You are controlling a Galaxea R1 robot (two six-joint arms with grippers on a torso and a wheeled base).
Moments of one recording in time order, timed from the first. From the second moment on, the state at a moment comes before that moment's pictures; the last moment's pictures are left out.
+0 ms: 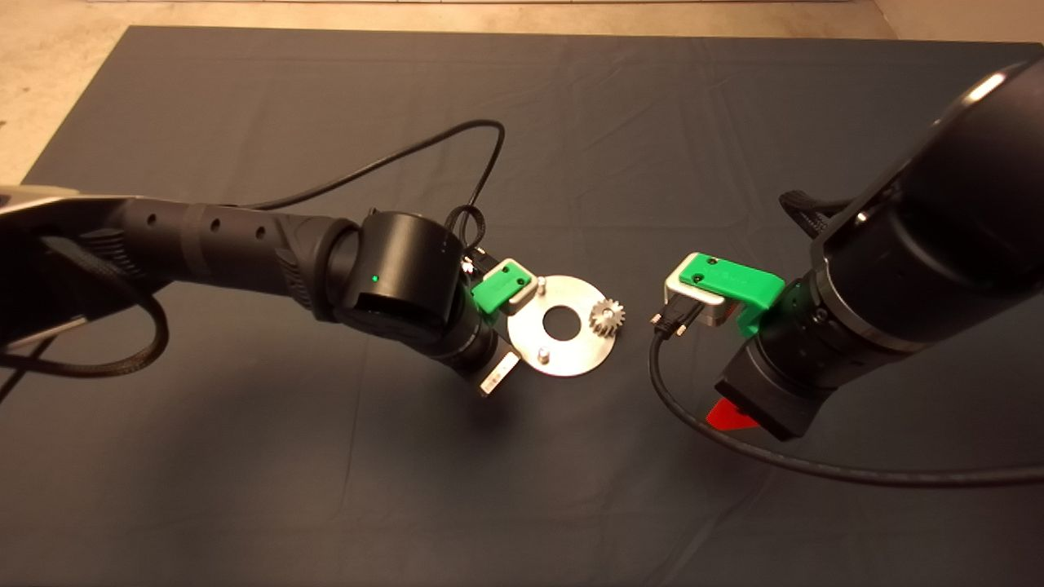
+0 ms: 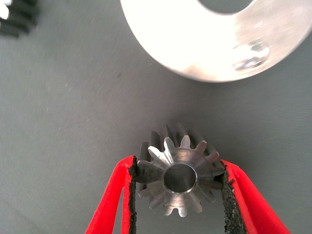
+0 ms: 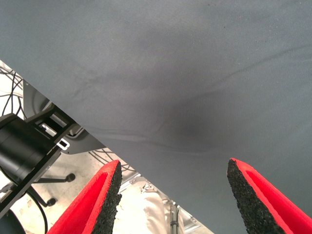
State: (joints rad) left arm -0.32 2.66 -0.84 0.60 1.53 -1.06; right arm 0.65 2.58 -0.60 0.05 -1.53 1.24
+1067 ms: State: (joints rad) left arm -0.33 2.82 -0.98 0.57 1.53 -1.06; right arm 0.65 2.58 -0.59 0.05 -1.53 1.24
